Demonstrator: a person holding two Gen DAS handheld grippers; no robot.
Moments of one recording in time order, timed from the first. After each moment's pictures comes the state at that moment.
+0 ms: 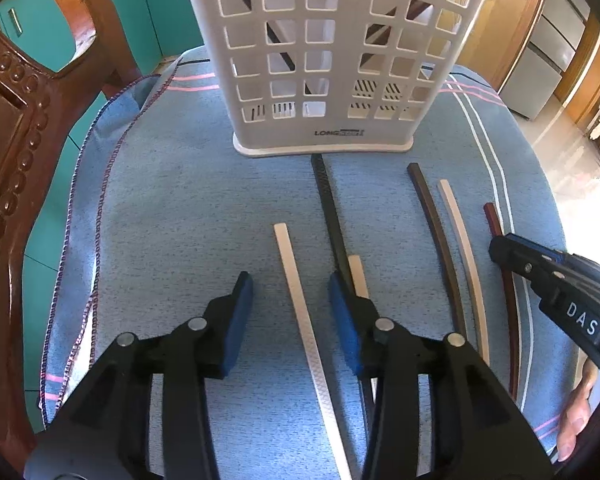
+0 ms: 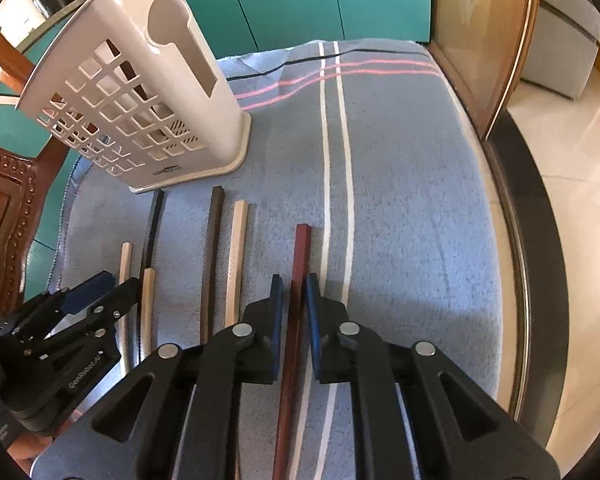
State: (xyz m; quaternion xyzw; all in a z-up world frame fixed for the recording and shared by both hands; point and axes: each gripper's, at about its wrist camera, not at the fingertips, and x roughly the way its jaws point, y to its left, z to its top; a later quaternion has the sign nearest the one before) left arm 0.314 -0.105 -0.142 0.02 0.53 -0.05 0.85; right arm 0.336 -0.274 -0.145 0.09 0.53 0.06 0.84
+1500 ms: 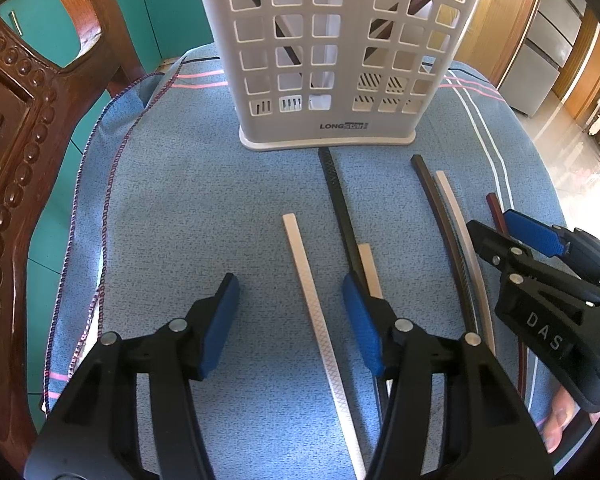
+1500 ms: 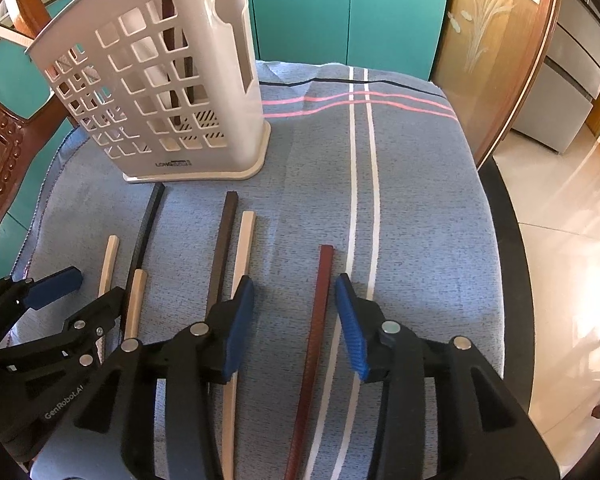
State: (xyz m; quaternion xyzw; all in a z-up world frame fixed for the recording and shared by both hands) left arm 0.302 -0.094 -0.143 0.02 0.52 -0.05 0.85; right arm 0.323 -0.233 -0.144 0.00 0.49 0.04 0.87
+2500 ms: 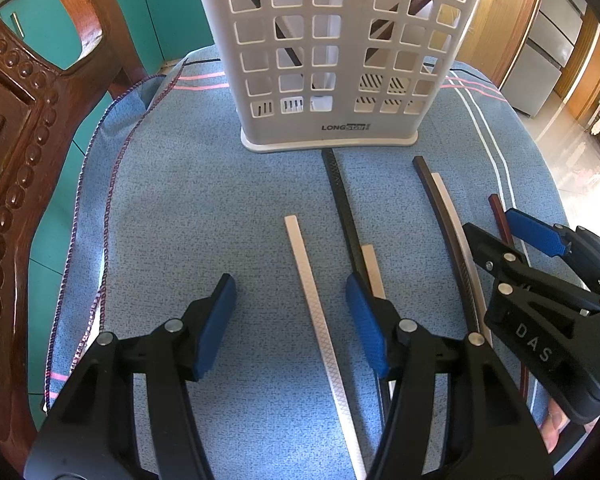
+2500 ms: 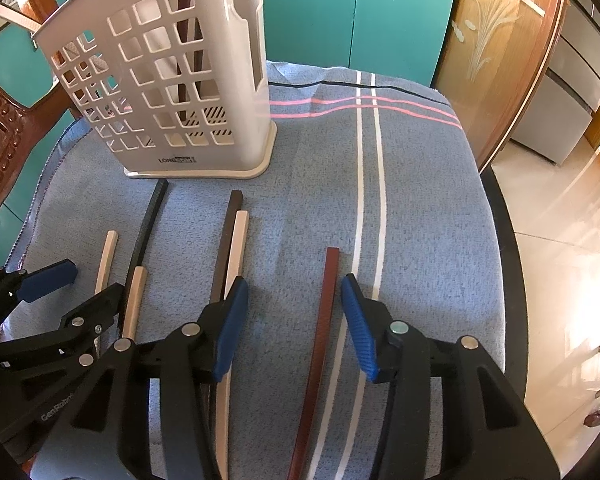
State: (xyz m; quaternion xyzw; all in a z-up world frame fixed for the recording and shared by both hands) left arm 0.302 -0.093 -0.143 0.03 0.52 -0.04 0.85; right arm 0.321 -0.225 -0.146 -0.02 0.49 0.04 0.87
